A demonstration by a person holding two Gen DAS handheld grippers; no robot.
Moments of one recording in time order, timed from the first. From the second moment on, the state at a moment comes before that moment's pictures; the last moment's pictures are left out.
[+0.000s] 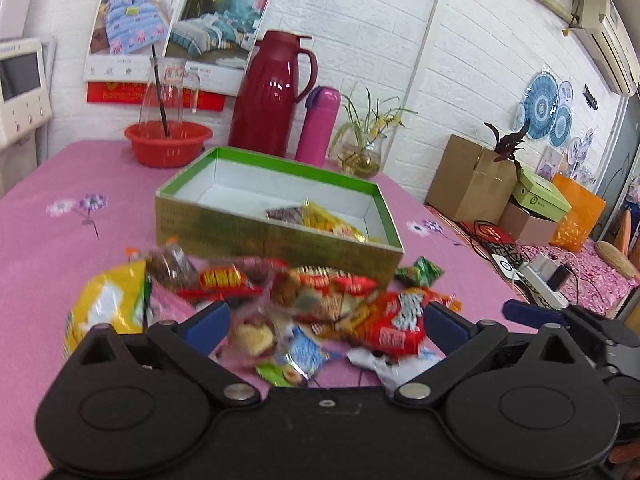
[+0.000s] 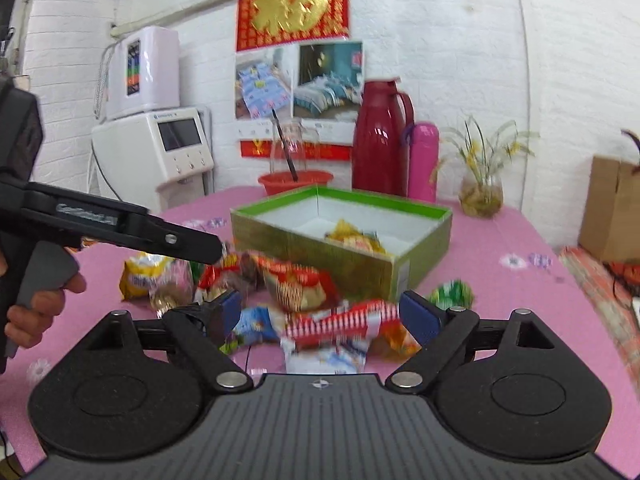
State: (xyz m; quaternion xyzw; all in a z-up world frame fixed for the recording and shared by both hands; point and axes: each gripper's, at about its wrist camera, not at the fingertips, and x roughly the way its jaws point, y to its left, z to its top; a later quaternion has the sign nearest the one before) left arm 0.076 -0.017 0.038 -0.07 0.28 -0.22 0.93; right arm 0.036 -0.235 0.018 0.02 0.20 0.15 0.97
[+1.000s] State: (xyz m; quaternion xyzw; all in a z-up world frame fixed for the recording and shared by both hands) left arm 0.142 -0.078 -0.010 -0.07 0.35 -0.31 0.88; right arm 0.079 -0.288 -0.022 0.14 0.30 0.09 0.94
